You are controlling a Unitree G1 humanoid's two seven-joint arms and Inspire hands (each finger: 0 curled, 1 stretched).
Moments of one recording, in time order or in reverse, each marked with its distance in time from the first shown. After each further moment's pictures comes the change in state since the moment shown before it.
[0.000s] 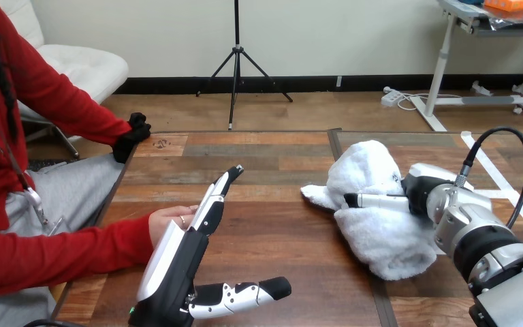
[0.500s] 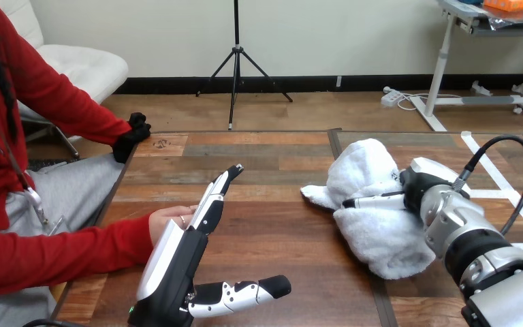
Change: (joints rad) left arm 0.003 0.000 0.000 -0.012 0.000 0.005 0.004; right arm 0.008 0.030 -0.045 0.003 0.056 0.007 -0.106
